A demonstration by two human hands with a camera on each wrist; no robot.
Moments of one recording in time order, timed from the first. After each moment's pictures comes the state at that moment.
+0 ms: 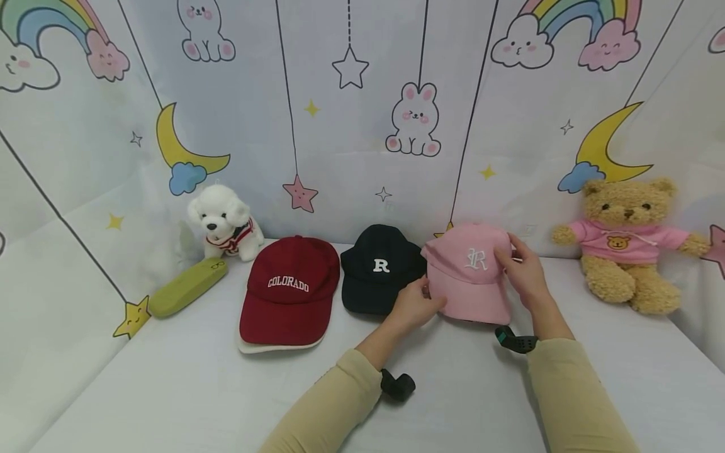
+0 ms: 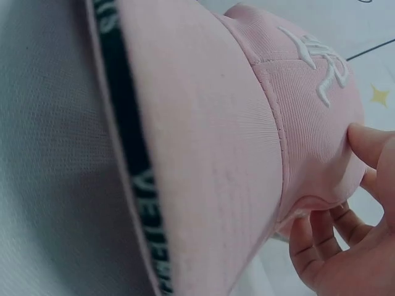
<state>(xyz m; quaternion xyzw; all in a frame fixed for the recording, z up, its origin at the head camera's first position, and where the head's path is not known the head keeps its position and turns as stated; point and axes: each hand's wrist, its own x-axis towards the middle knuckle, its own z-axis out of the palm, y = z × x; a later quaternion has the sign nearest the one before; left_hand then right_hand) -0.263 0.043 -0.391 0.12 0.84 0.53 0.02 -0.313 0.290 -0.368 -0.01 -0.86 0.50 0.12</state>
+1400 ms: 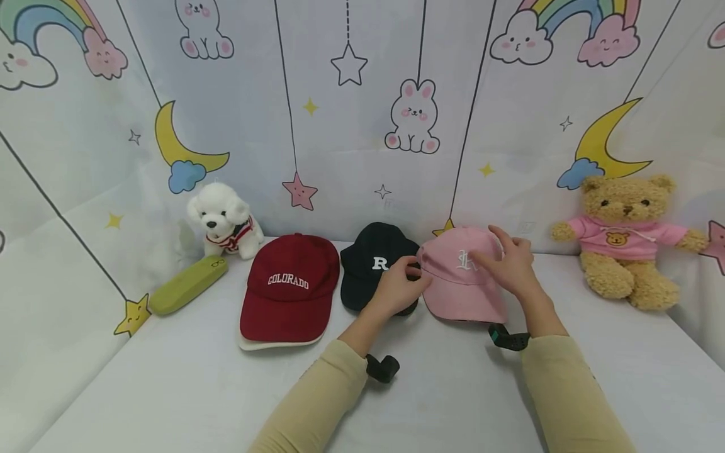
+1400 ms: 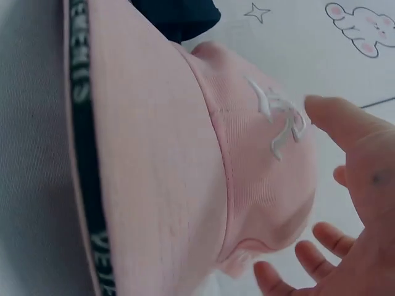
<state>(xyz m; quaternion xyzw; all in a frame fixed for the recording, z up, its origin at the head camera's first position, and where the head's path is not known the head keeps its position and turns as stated) -0.271 0.011 -0.369 0.15 0.82 0.55 -0.01 -0.302 0.265 -0.349 0.02 -0.93 0.36 0.10</state>
